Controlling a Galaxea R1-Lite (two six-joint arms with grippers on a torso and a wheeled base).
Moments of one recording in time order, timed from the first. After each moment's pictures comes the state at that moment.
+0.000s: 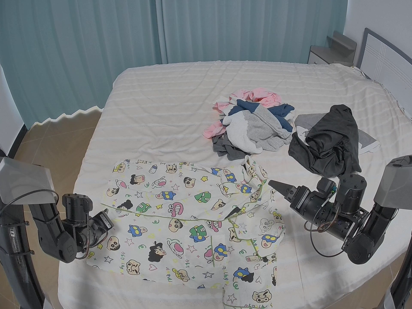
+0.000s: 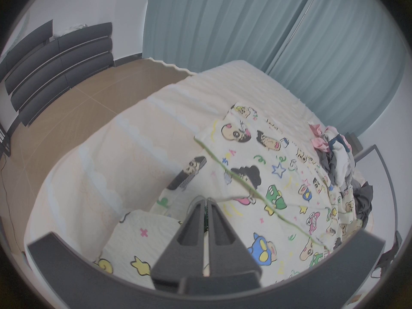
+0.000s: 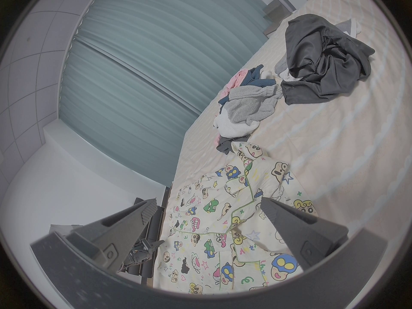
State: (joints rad) left arm -0.05 2.22 -0.38 -1.18 0.13 -0.67; right arm 0.41 2.08 -0.38 -1.53 0.13 0.81
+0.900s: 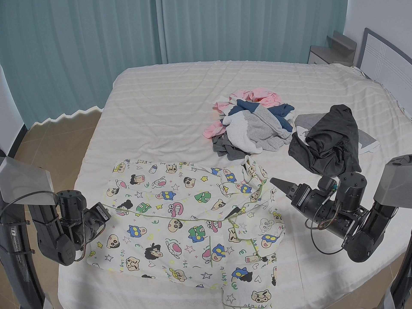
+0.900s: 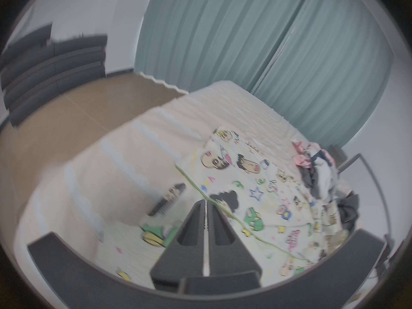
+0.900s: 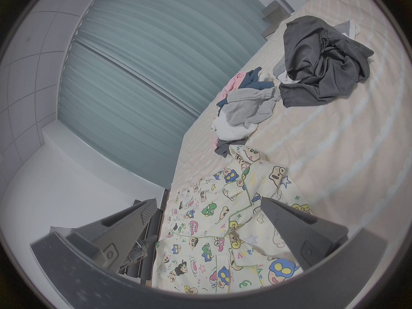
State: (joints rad) left arm -0.03 2.23 -0.34 -1.41 0.12 -0.64; right arm 0.39 2.09 -0.39 -1.53 0.13 0.81
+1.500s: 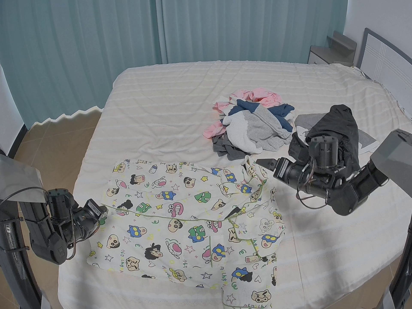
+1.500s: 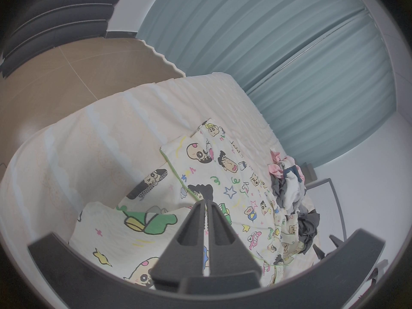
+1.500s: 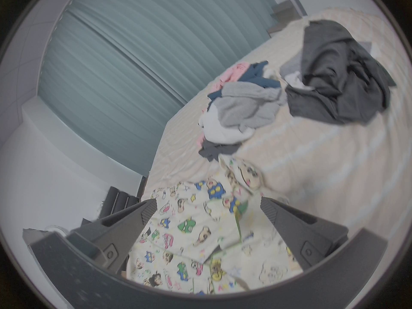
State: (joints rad) left arm 0.06 2.21 -0.31 -1.46 -0.18 -0.85; right arm 0.36 2.13 -0.93 -0.85 0.11 0.65
